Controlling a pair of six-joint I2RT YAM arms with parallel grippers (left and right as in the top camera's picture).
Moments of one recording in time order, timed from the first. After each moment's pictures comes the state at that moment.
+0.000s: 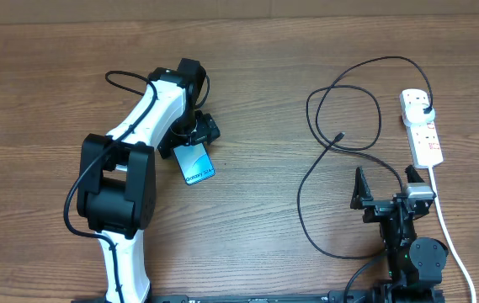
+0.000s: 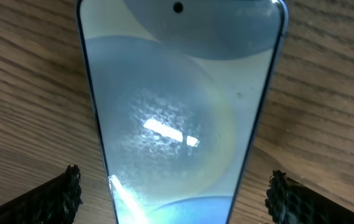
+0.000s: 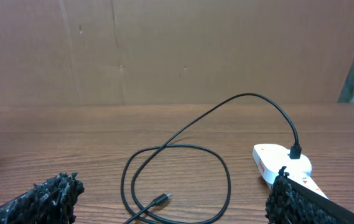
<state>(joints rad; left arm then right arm) -0.26 2.14 1.61 -1.11 0.00 -0.71 -0.03 0.01 0.02 -0.03 -0.07 0.02</state>
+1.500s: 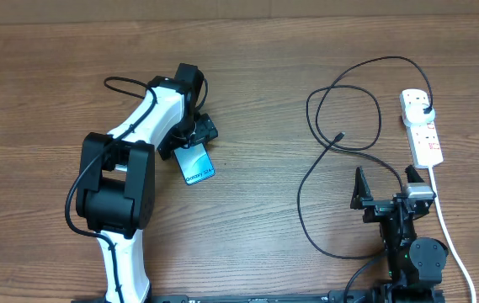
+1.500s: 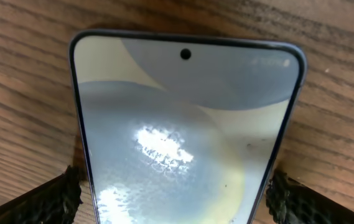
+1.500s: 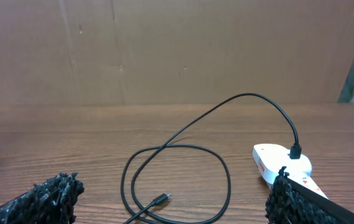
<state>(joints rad) -0.25 2.14 1.53 -0.98 -0.02 -0.72 -0.03 0.01 0.02 -0.03 -0.07 0.02</state>
